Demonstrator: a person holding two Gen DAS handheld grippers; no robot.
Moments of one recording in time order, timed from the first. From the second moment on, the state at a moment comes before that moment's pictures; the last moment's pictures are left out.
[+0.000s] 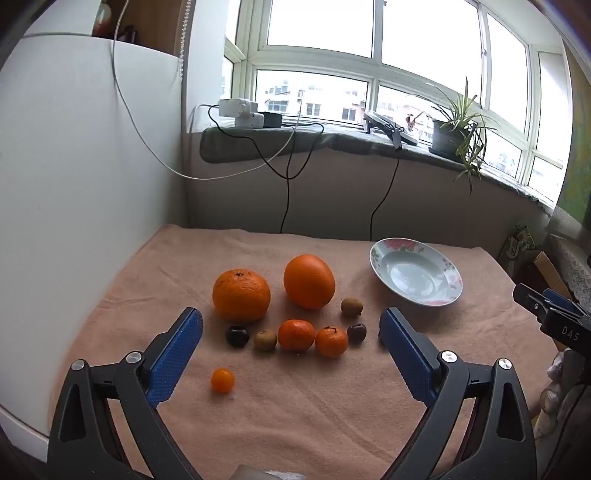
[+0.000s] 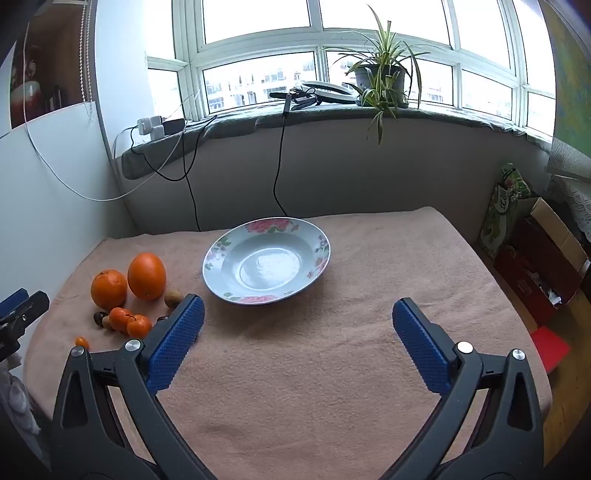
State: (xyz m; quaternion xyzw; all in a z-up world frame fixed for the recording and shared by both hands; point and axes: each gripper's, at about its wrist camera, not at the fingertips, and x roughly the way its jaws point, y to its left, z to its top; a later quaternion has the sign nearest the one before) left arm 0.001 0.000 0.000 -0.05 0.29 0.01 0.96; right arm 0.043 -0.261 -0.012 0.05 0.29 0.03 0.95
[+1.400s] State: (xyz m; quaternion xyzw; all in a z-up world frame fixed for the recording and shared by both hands) left arm 0.000 0.003 0.000 -0.05 0.28 0.01 0.96; right arm 0.044 -0.256 -0.015 0.04 0.30 0.03 0.95
